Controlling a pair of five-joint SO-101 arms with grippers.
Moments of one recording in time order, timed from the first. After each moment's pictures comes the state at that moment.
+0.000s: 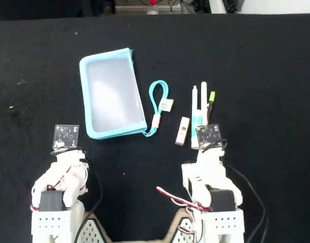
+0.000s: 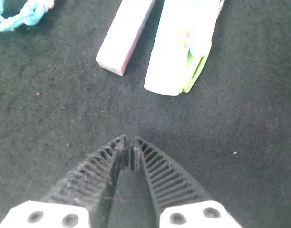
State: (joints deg) left arm -7.2 -104.3 96.0 72.1 -3.8; right arm -2.3 -103.1 96.9 74.5 0.7
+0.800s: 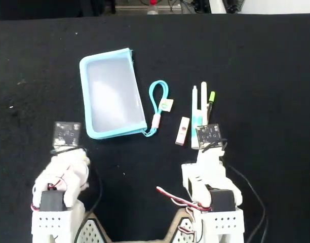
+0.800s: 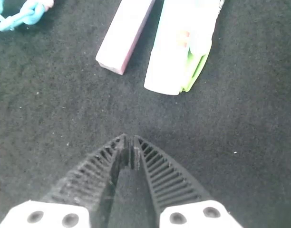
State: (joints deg) left arm -6.9 -104.3 96.0 64.9 -3.8; right arm -2.3 -103.1 96.9 74.5 0.7
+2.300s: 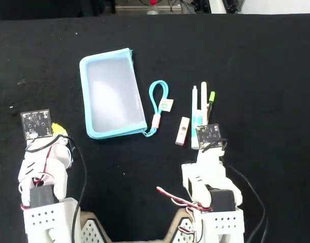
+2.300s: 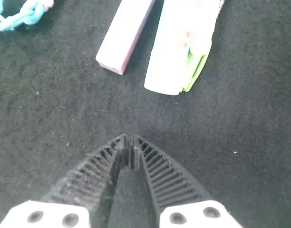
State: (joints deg) left arm -18.0 -91.9 87.2 41.6 -4.2; right arm -2.3 -103.1 96.9 74.5 0.7
